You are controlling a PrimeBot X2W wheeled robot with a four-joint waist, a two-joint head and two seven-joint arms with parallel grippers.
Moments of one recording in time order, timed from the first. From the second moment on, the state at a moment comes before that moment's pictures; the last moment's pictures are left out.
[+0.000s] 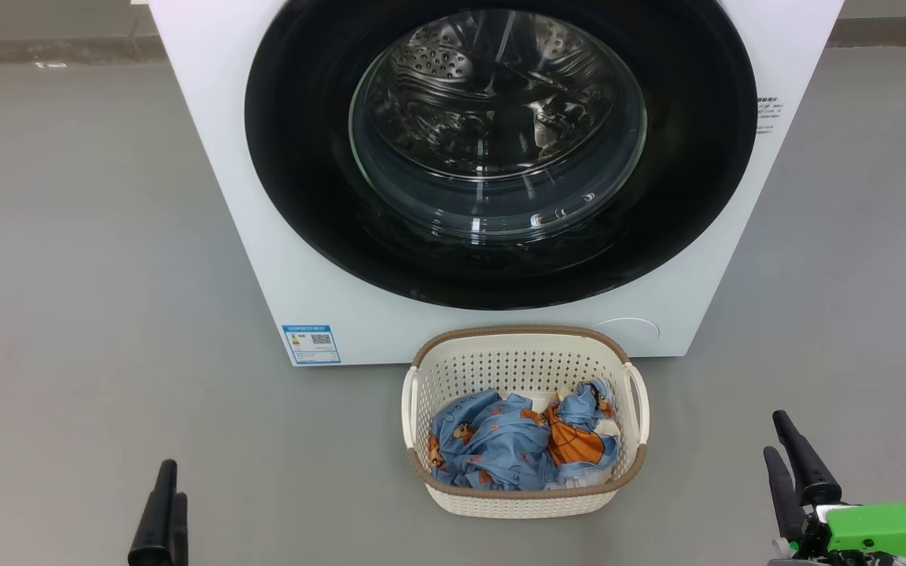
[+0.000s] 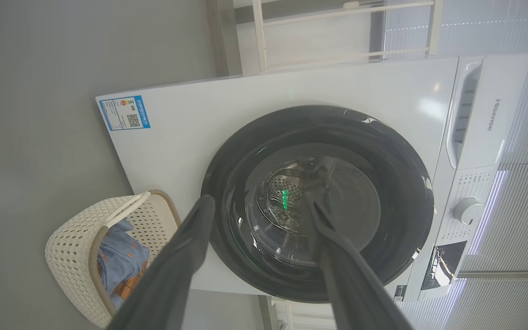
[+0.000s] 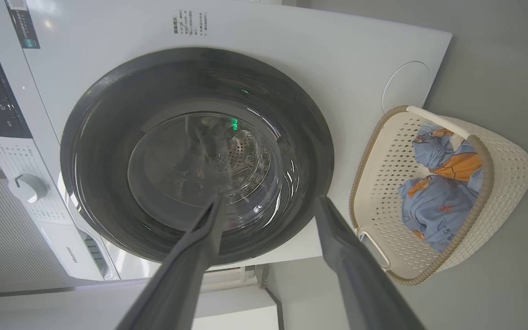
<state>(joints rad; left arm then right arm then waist) -0.02 0.04 0.06 0.29 -1.58 -0.13 0.06 -0.01 -0.02 -0.10 0.32 1.56 0.12 0.07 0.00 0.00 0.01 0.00</state>
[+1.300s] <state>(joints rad) -0.02 0.07 0.01 0.28 -1.04 -0.13 -0.05 -0.04 -0.08 0.01 0.34 1.04 0.12 -0.05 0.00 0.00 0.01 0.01</state>
